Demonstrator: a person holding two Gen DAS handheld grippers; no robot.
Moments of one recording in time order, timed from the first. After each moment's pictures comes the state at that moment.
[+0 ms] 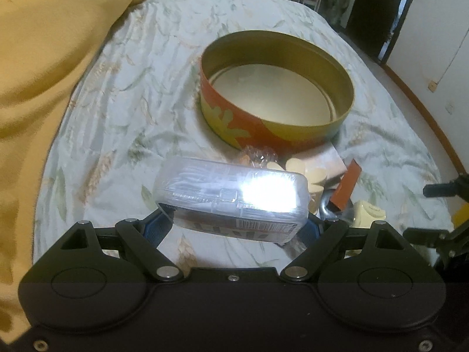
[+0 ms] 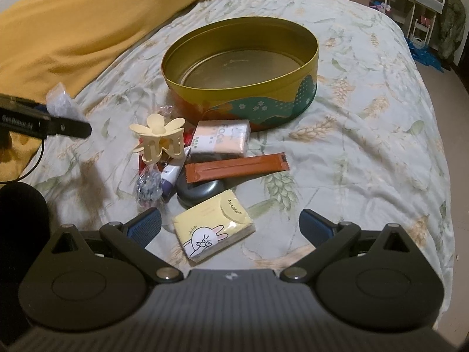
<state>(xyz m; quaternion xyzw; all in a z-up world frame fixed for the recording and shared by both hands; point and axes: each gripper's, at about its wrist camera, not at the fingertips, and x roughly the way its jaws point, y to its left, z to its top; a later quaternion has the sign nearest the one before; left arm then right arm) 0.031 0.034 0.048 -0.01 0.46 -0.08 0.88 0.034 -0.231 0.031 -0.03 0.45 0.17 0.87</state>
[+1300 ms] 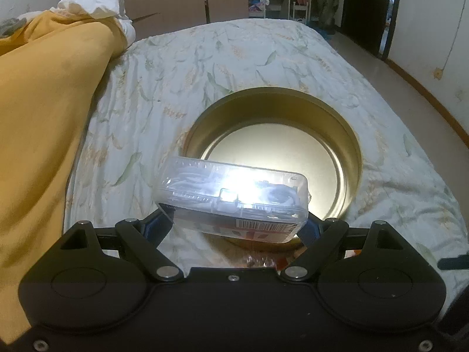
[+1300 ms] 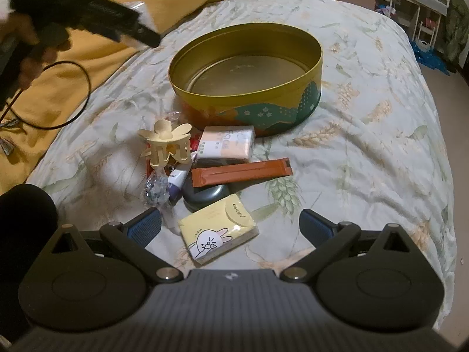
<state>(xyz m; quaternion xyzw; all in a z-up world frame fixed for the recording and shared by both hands) 0.147 -0.029 0.105 0.08 0.43 -0.08 0.90 0.032 -0.235 0.039 -0.03 0.44 0.19 0.88</state>
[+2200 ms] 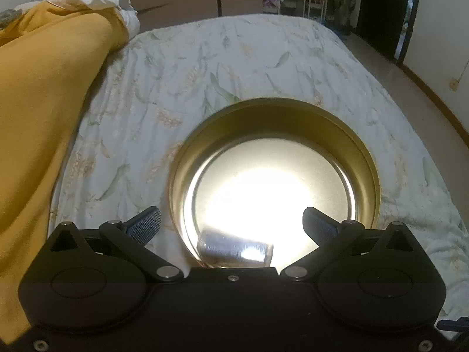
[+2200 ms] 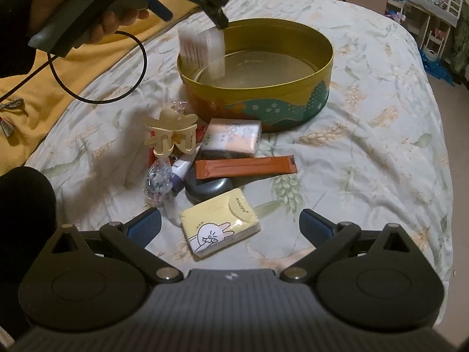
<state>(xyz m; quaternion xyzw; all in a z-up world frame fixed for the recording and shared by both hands) 0.212 -0.048 0.086 0.05 0.44 -0.05 0.90 0.030 -0.226 0.033 -0.05 0.45 0.19 0.87</state>
